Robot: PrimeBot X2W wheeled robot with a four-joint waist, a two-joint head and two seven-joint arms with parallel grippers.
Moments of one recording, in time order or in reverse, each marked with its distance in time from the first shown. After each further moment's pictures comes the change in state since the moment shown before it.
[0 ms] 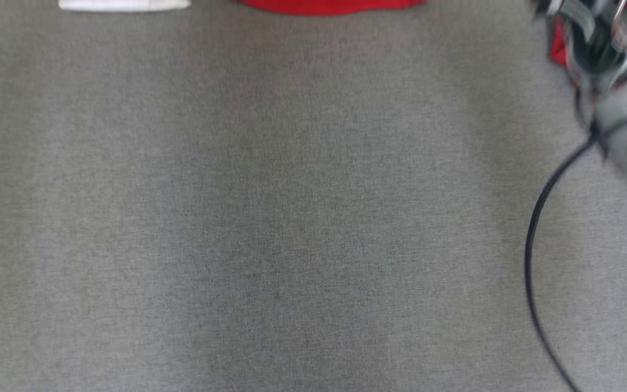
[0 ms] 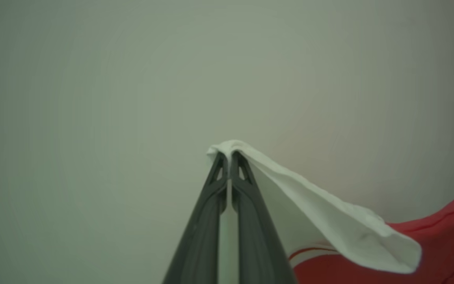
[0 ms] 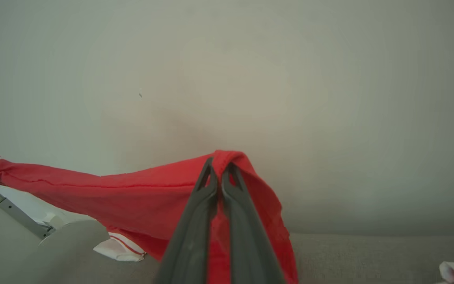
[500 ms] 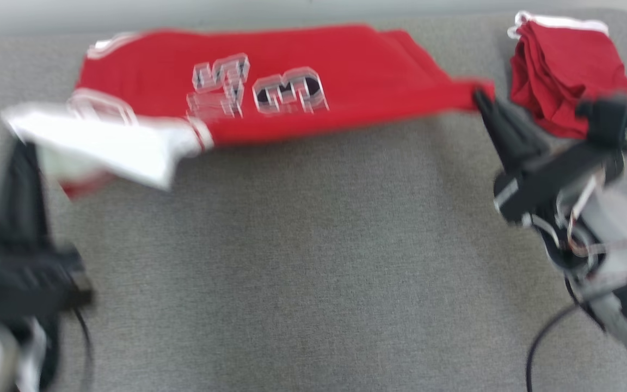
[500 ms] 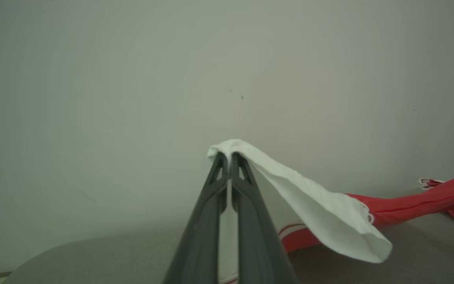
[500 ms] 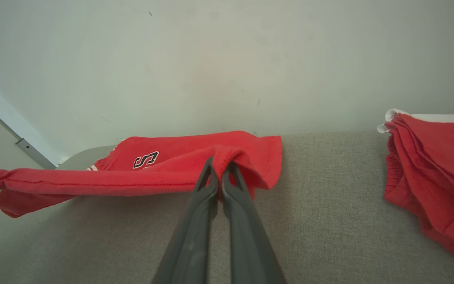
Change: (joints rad) left arm 0.899 0.082 0.120 -0.621 -0.116 0.334 0.002; right arm 0.463 -0.156 0.105 -0.264 0.023 0.000 -0.099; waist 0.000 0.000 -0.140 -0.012
